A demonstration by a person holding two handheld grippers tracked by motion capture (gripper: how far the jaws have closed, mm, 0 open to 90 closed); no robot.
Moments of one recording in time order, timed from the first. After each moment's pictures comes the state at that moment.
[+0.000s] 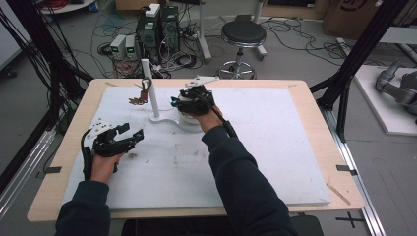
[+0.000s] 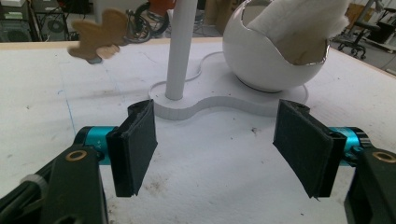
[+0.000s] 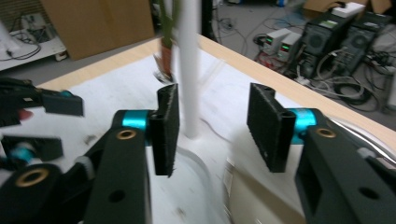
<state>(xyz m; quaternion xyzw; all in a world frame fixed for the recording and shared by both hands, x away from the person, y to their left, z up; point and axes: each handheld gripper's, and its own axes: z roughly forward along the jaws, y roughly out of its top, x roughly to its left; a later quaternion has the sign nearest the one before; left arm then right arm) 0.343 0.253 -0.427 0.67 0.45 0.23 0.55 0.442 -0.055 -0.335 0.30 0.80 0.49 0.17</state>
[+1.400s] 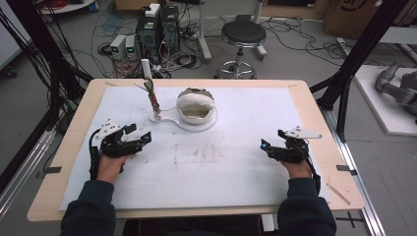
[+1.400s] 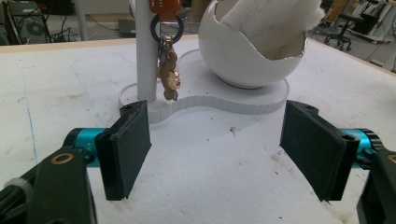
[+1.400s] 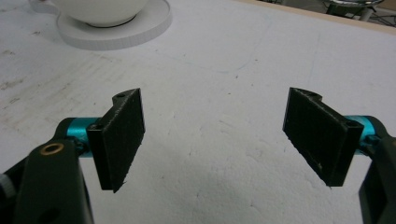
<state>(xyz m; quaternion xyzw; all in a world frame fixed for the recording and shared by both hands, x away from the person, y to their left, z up) 0.344 0.234 -0.428 0.68 0.42 0.22 0.55 0.338 -0.307 -0.415 0.44 0.75 0.43 0.25</state>
